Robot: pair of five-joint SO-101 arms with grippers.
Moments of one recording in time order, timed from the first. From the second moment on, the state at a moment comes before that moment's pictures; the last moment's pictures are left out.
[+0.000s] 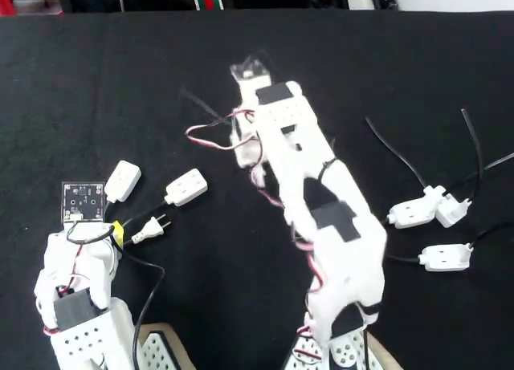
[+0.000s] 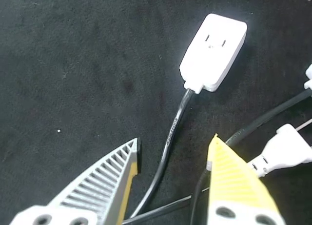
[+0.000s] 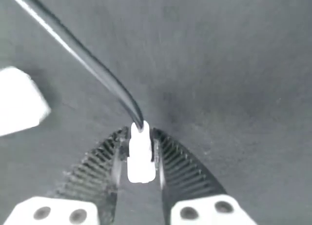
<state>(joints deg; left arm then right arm) -28.5 -104.1 94.1 62.4 -23.1 -20.3 25.0 -10.1 79.7 -3.1</state>
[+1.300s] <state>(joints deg) 16.4 -104.0 78.9 50.2 -1.8 -39.7 -82.9 71.0 36.6 -20.4</state>
